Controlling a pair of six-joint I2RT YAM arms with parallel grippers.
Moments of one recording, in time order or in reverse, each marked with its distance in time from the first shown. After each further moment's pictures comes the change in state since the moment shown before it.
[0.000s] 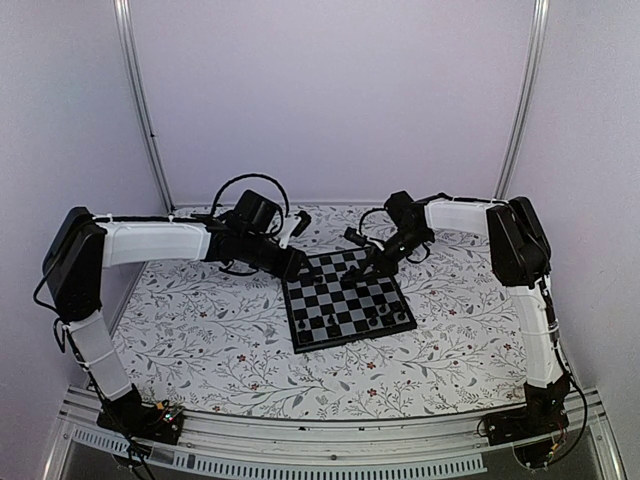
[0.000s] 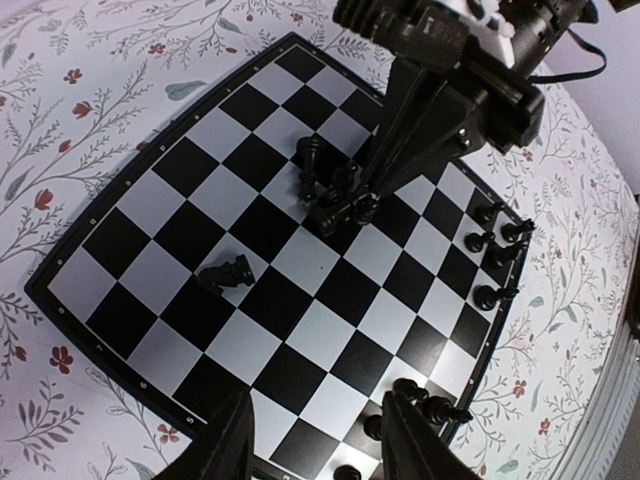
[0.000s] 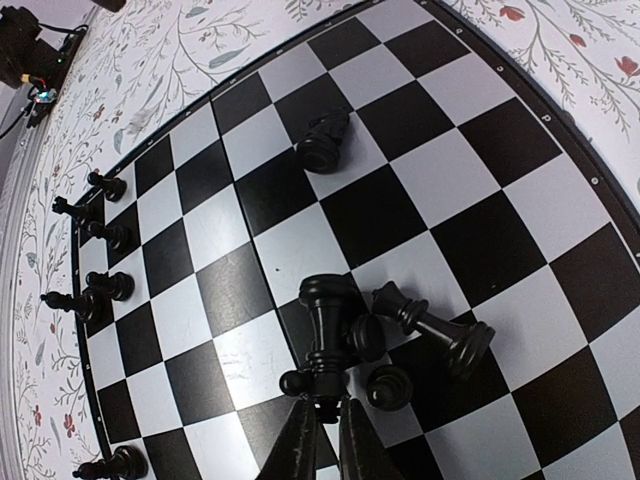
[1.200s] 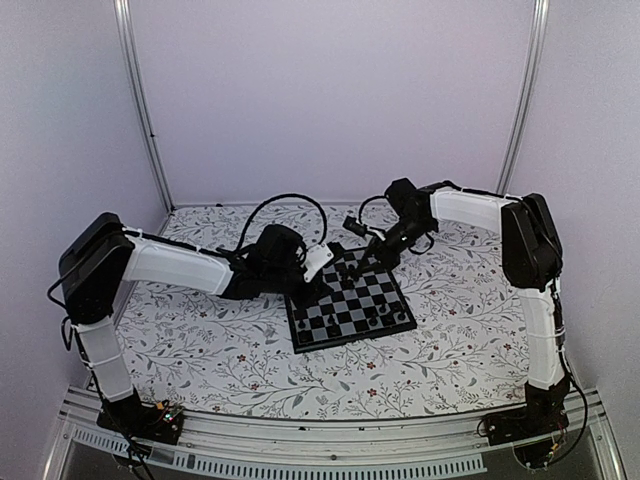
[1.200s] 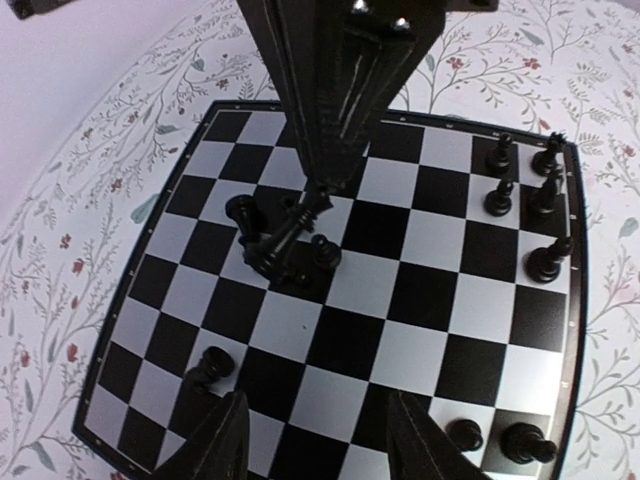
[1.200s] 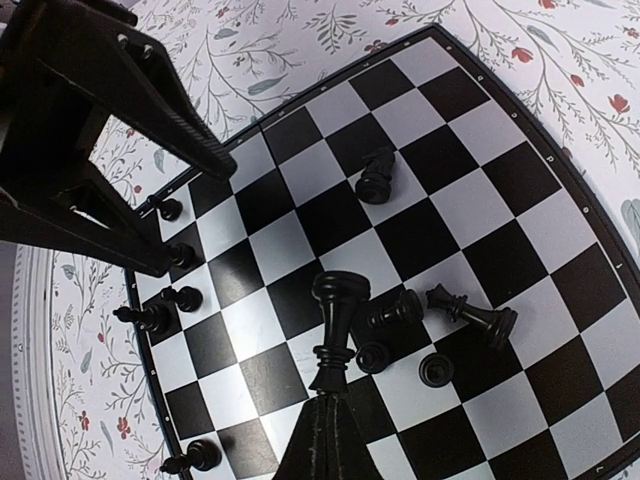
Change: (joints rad) left arm -0.158 0.069 -0.145 0.348 -0.224 0.416; right arm 0.024 -0.101 0.001 -0.072 0.022 0.046
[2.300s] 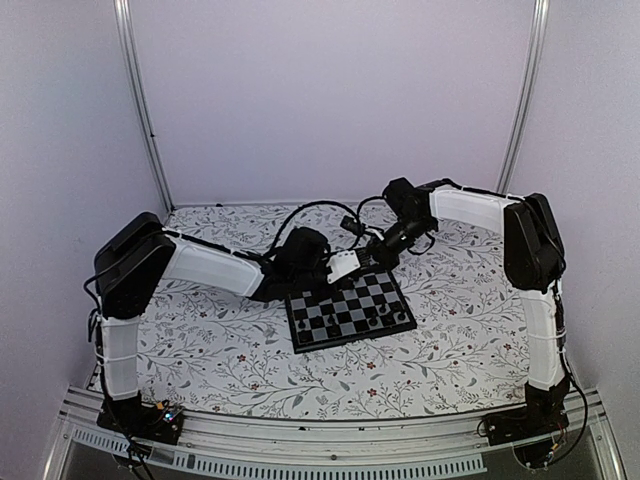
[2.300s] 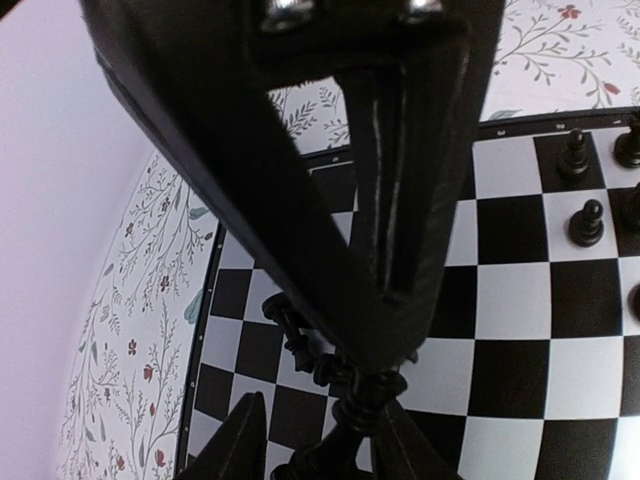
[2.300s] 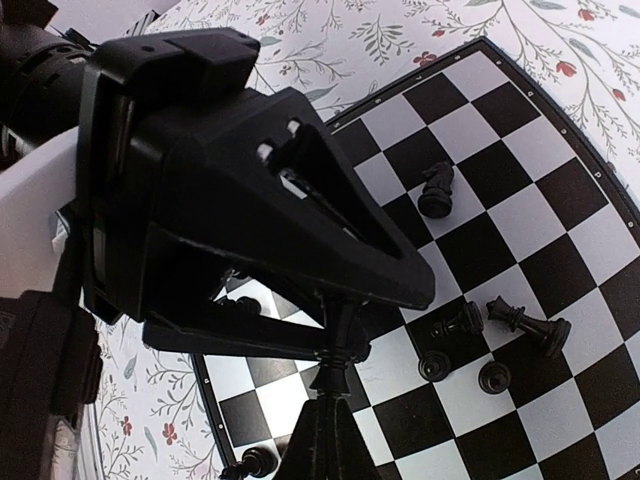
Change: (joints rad) left arm -0.048 0.193 0.161 0.126 -0.155 0.342; right arm 0.021 -0.023 0.000 -0.060 -0.059 0.021
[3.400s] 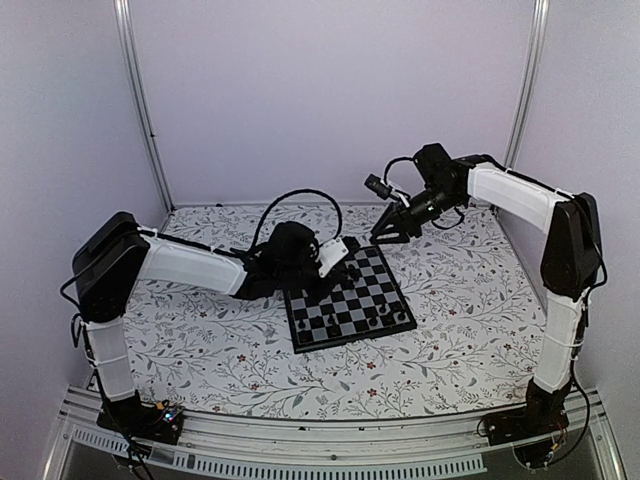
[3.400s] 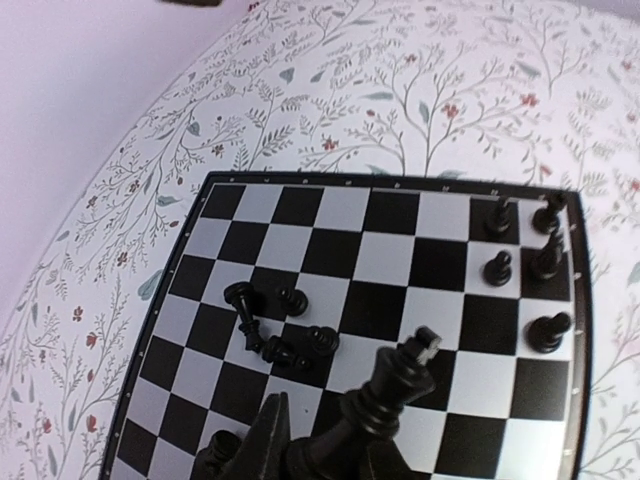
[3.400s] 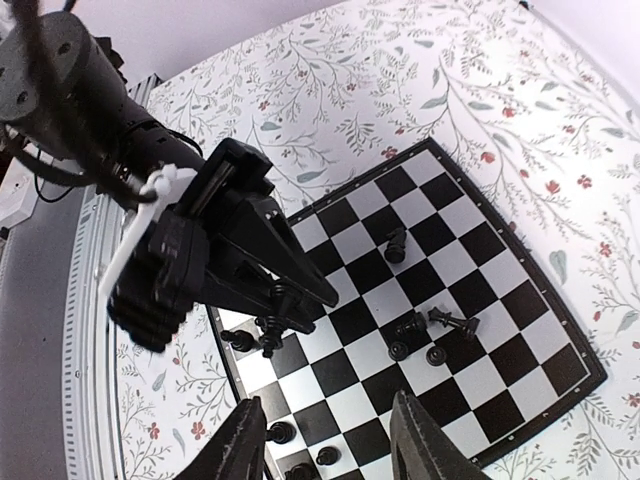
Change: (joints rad) left arm 0.012 -0.100 -0.076 -0.021 0.109 -0.244; right arm -0.070 -0.210 -0.037 0.016 -0.024 0.049
